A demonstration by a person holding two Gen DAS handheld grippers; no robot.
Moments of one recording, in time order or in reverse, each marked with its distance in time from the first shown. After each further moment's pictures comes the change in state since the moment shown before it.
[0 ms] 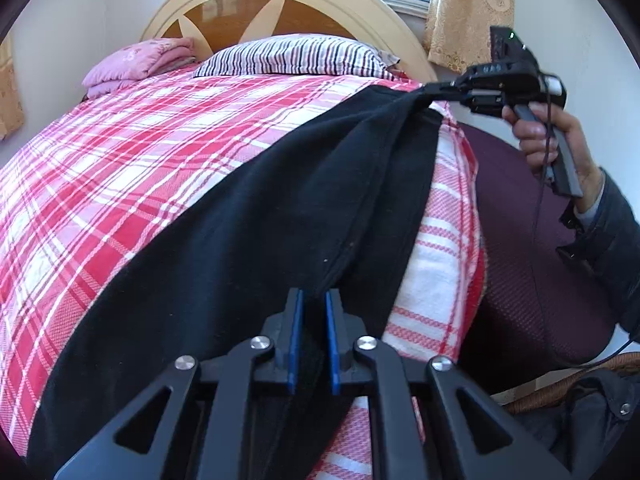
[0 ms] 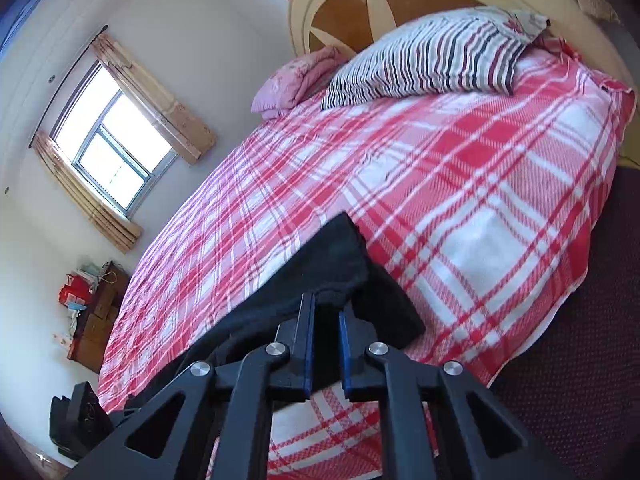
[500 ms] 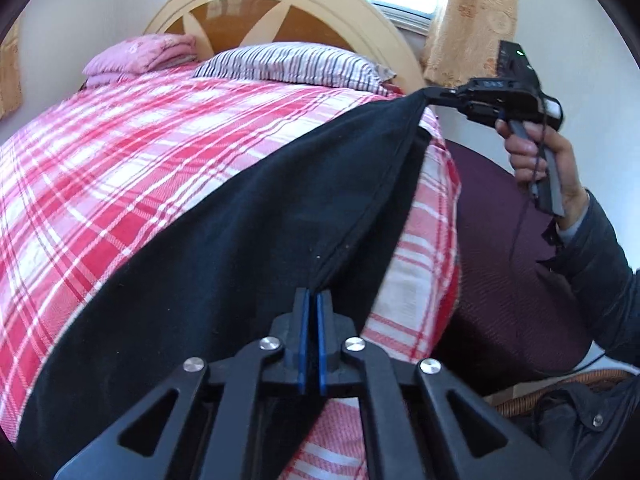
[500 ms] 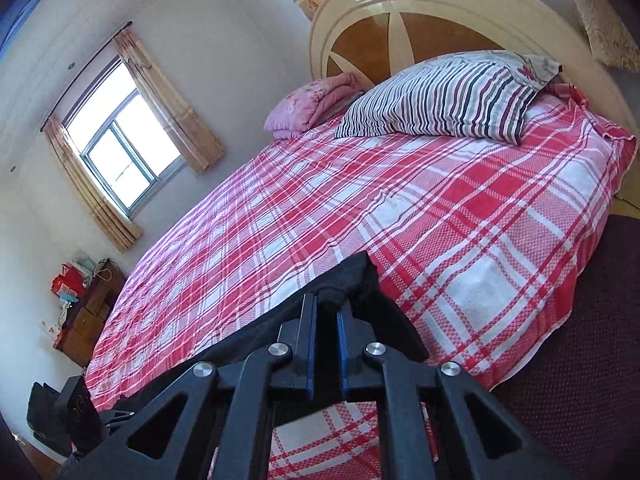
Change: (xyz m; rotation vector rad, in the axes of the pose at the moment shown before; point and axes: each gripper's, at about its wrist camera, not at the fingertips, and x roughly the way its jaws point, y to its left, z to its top) left arm -0.020 0.000 0.002 -0.044 -0.031 -0.066; right arm -0.024 0.017 0.004 -0.097 -0.073 -0.027
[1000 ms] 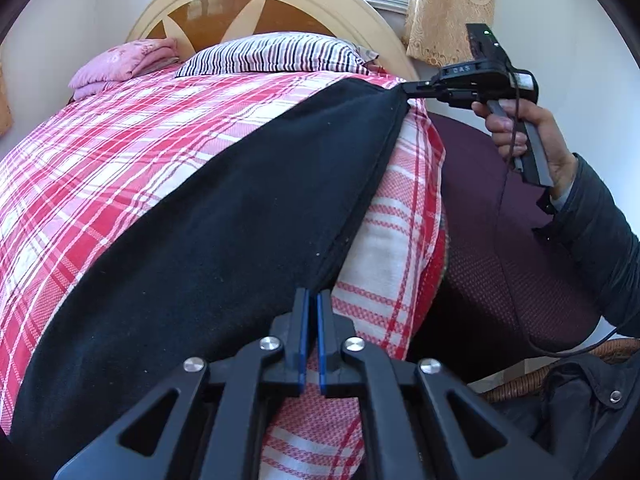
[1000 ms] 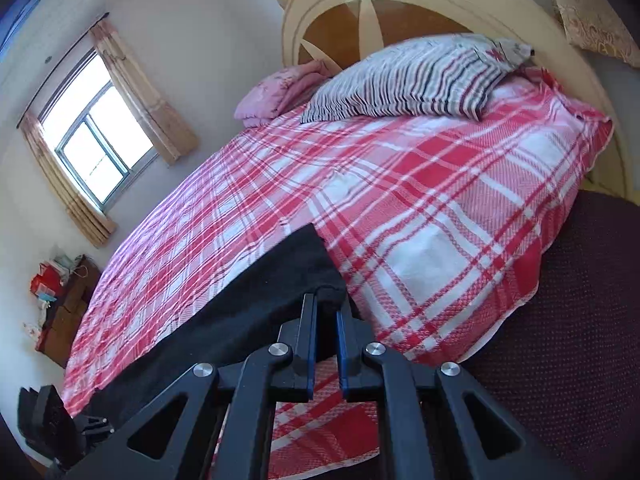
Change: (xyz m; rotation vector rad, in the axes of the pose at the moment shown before) left arm 0.014 -0.020 -0.013 0.060 0.031 0.010; right arm 0.012 -0.035 -0.017 0.044 0.057 -0.084
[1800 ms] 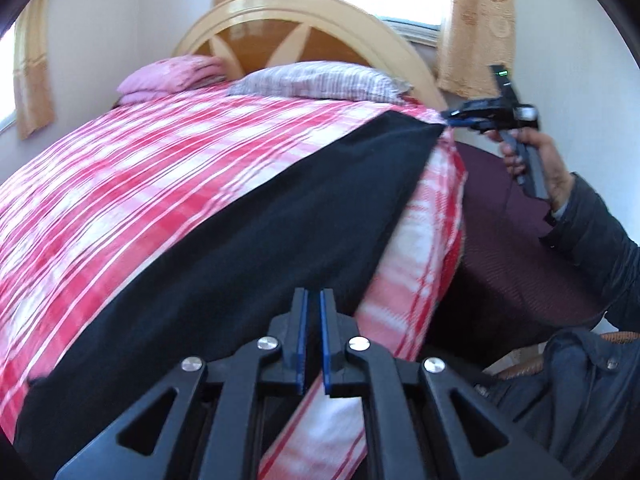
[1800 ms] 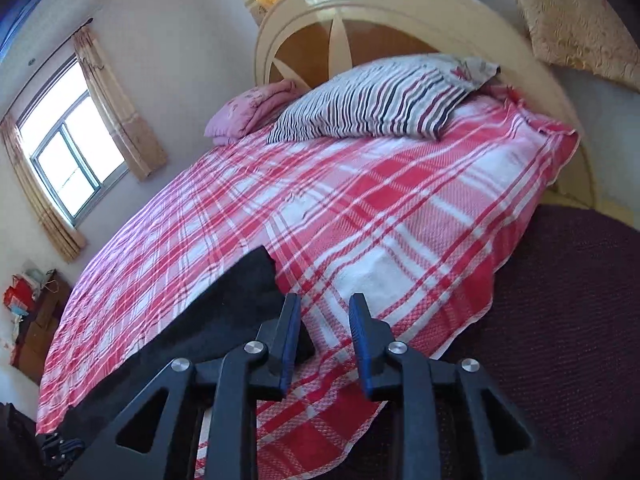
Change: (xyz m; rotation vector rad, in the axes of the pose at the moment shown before) left arm -0.070 0.034 -0.044 -0.086 -0.092 0.123; right arm -0.024 0.003 0.005 -0.025 -0.110 -0.117
